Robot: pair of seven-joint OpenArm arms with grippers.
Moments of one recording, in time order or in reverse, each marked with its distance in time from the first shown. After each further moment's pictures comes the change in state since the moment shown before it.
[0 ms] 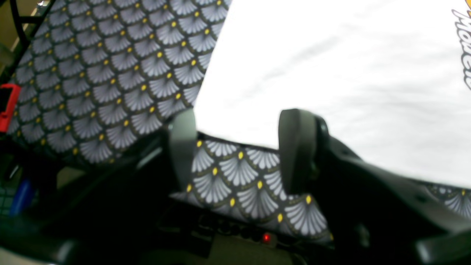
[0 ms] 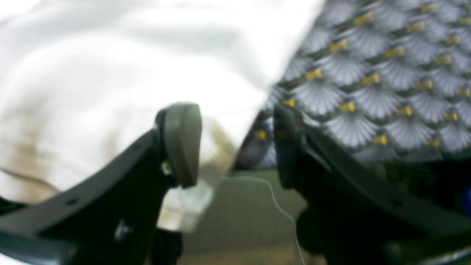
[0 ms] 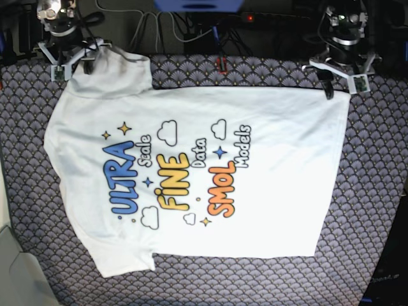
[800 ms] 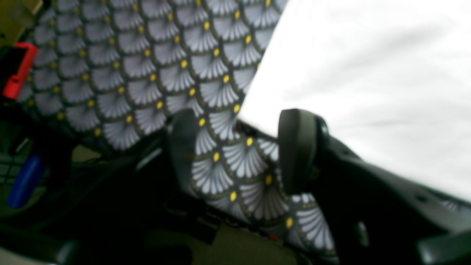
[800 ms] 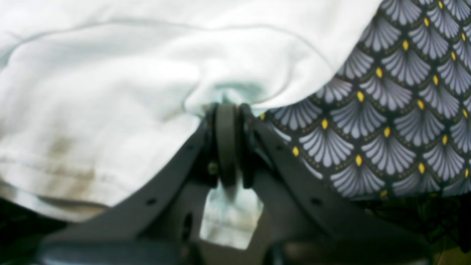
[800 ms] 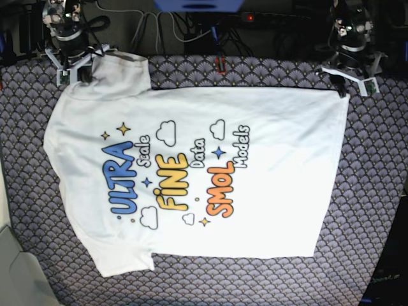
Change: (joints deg) left arm -6.1 0.2 -5.6 -10.3 -0.2 0.1 0.0; right arm 2.3 0.2 -2.1 -4.3 0.4 0.2 4.4
